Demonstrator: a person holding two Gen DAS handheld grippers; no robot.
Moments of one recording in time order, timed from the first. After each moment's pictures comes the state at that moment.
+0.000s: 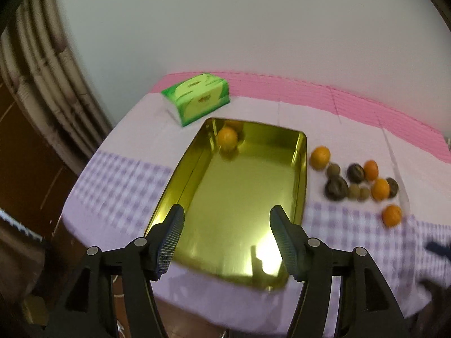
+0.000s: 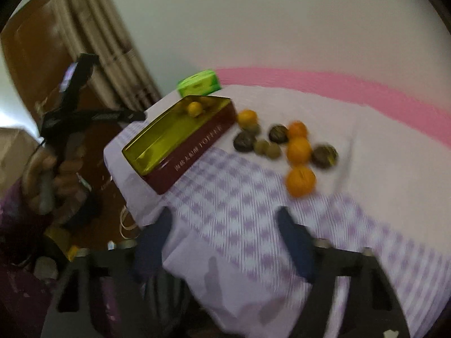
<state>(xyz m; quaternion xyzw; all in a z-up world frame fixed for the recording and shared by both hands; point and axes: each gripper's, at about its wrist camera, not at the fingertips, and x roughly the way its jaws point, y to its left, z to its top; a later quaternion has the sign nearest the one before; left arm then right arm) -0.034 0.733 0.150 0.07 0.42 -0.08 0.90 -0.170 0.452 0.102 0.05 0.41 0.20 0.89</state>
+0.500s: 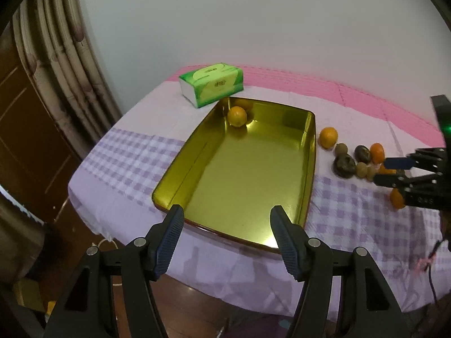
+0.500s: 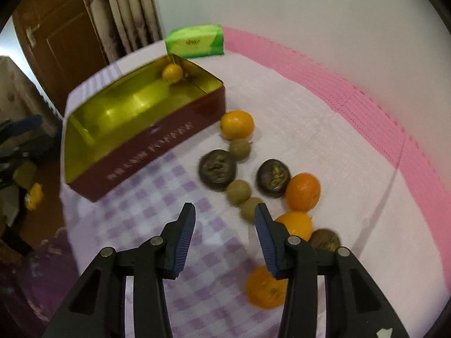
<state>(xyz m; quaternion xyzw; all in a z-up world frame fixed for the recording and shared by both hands) -0.101 0.720 0.110 0.03 0.41 -0.03 0.91 -0.031 0.487 0.068 -0.13 0.49 0.21 0.84</state>
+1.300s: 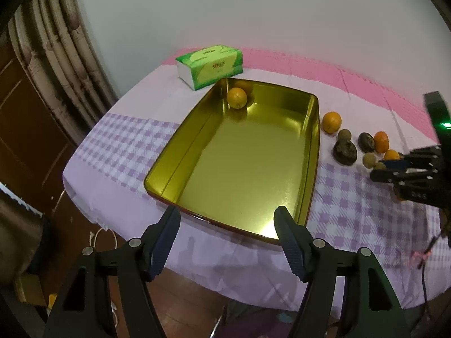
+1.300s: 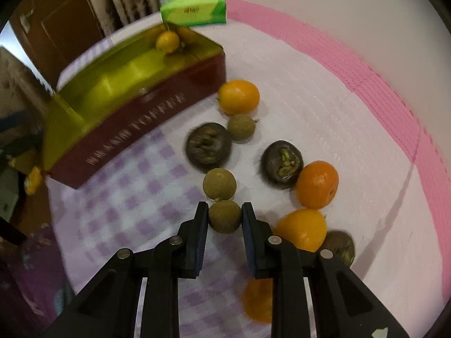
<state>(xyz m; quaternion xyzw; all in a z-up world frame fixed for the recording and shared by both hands) -0.115 0.721 0.095 0.03 0.45 -0.02 0.89 -0.023 0.491 0.042 -0.13 0.54 0.21 0.81</state>
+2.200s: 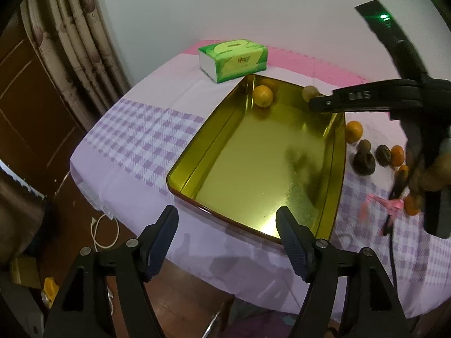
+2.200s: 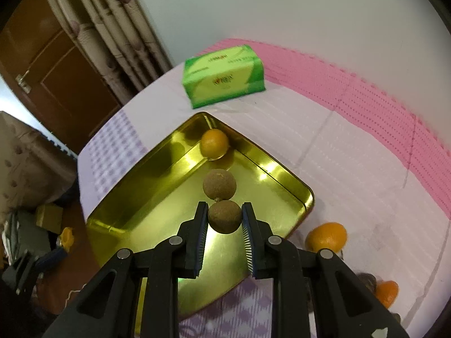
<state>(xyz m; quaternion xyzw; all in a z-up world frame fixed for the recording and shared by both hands) -0.111 0.752 0.091 -0.01 0.47 0.02 0.88 0.069 0.602 0.077 -0.02 0.51 0.23 0.83</state>
